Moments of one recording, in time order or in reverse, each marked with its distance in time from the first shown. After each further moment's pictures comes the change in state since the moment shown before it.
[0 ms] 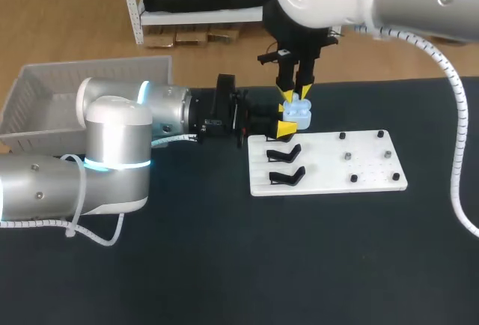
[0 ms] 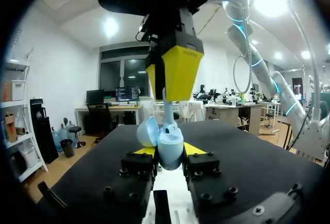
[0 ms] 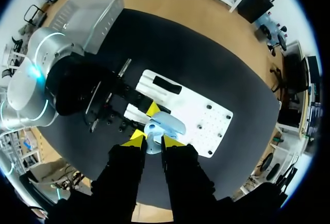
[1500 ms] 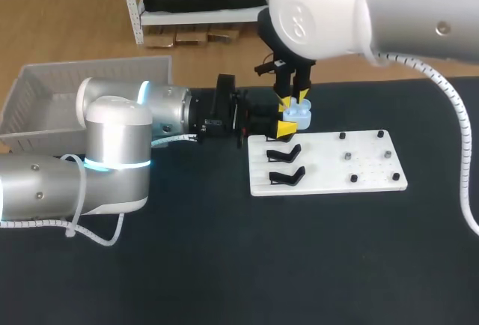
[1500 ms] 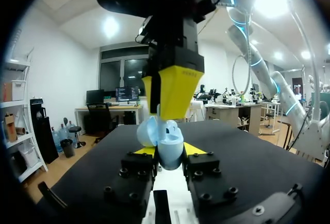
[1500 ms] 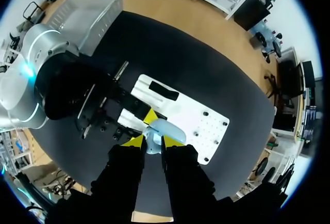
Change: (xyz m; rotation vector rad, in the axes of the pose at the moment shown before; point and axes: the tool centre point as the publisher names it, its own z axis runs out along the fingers) left arm 0.000 0.000 0.000 0.000 0.000 0.000; right arm -0.006 -0.002 0.014 0.068 -0.056 -0.019
